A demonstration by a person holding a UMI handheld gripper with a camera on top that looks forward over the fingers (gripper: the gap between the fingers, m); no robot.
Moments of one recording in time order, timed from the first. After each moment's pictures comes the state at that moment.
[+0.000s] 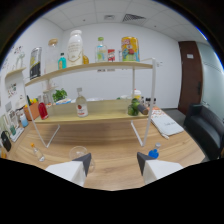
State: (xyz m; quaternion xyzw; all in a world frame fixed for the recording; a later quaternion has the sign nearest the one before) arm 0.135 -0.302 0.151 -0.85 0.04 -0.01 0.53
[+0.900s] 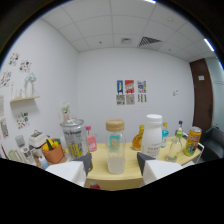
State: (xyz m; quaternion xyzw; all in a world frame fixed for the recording) arm -0.068 -0.158 0.416 -0.77 0.00 0.03 0.64
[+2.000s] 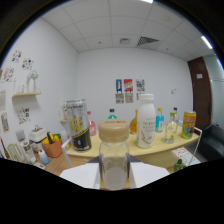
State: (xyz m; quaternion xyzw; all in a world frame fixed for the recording) arm -0.062 -0.196 0.365 -0.76 0.01 0.03 0.65
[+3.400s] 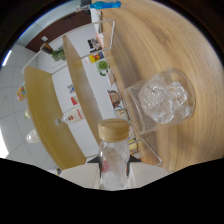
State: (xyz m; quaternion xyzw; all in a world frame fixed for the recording) arm -0.057 -0.199 0.144 -0.46 0.55 0.61 0.35
